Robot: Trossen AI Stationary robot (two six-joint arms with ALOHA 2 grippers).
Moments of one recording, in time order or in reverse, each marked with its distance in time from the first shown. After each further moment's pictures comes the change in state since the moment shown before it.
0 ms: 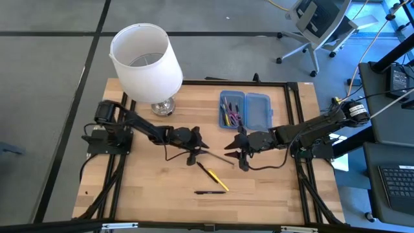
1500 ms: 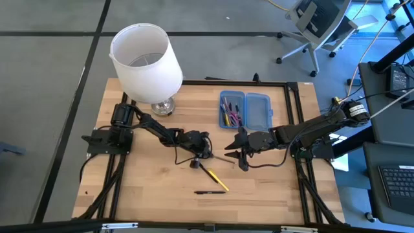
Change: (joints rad) left arm 0.014 0.205 0.123 -0.069 0.103 0.207; right arm 0.000 -0.010 0.001 -0.011 -0.002 0.064
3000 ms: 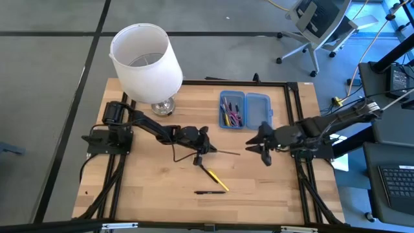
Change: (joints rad) left arm 0.004 -0.142 -0.001 0.079 -0.054 -0.125; right arm 0.089 -0.386 0.001 -0.419 0.116 0.168
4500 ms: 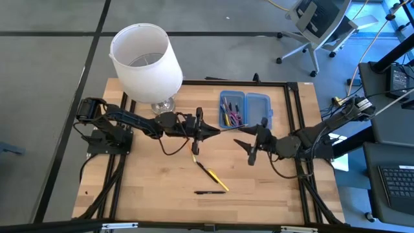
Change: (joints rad) left arm -0.002 -0.302 0.002 0.299 -0.092 -0.100; right arm 0.131 0.202 0.000 0.532 0.571 -0.343
